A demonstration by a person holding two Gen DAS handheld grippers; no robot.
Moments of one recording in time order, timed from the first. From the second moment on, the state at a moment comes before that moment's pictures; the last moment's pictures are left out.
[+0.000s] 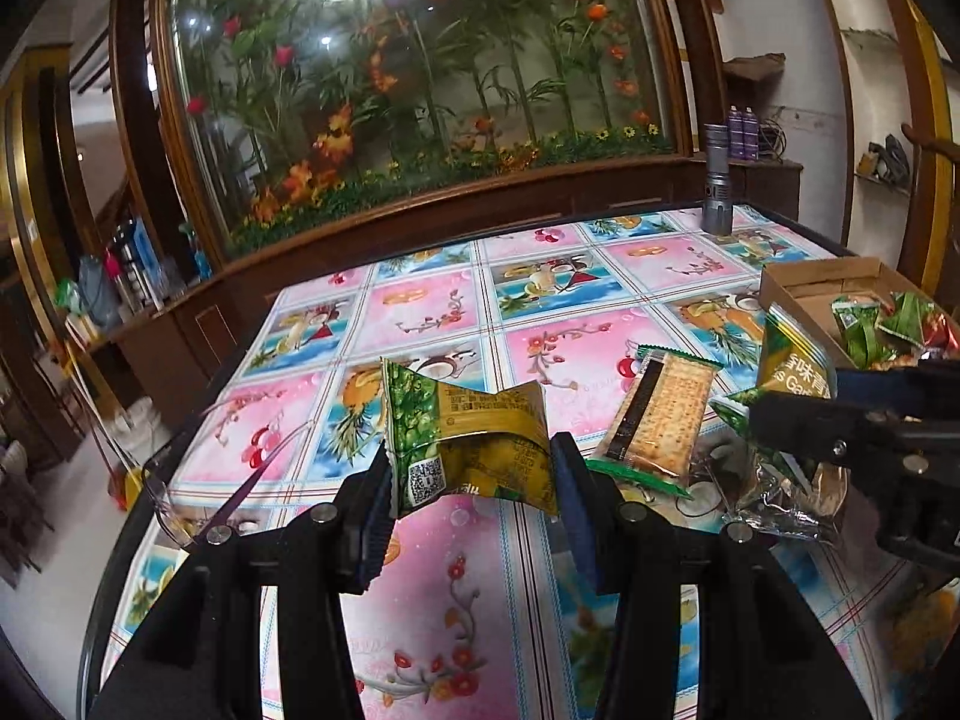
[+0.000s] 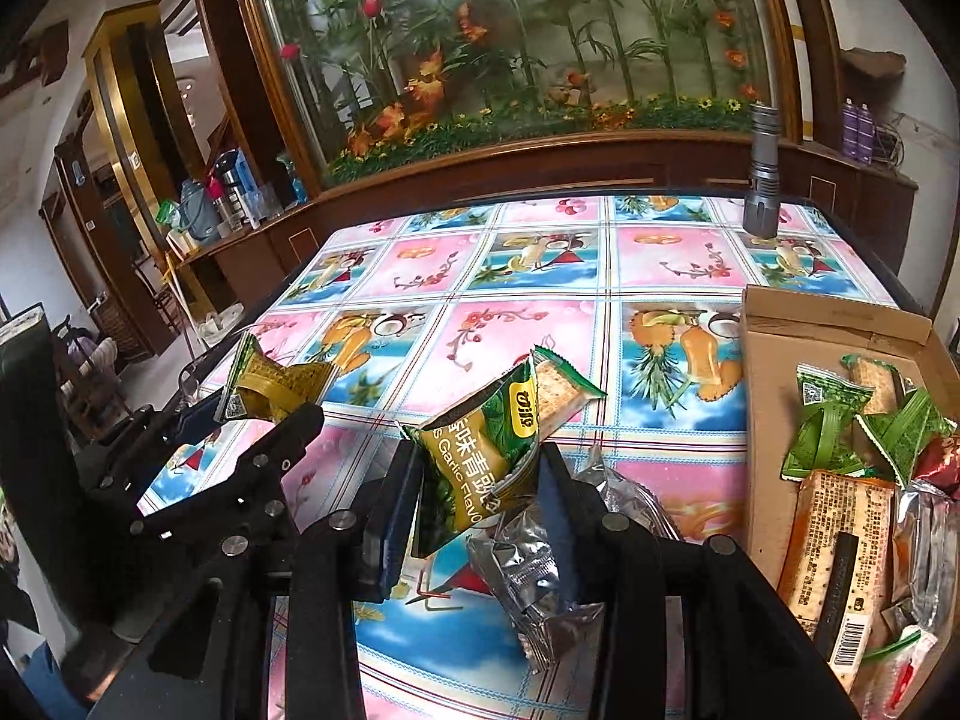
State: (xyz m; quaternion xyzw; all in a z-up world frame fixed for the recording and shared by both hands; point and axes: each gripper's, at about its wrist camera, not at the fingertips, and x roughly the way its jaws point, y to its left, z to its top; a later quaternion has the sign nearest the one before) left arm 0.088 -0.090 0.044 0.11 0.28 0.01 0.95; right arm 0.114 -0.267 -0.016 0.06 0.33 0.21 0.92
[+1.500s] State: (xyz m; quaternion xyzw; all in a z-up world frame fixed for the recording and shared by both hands) left arm 0.076 -0.110 0.047 0.15 0.24 0.01 0.96; right arm 0.115 -0.285 -0.008 0.08 0.32 0.19 0.93
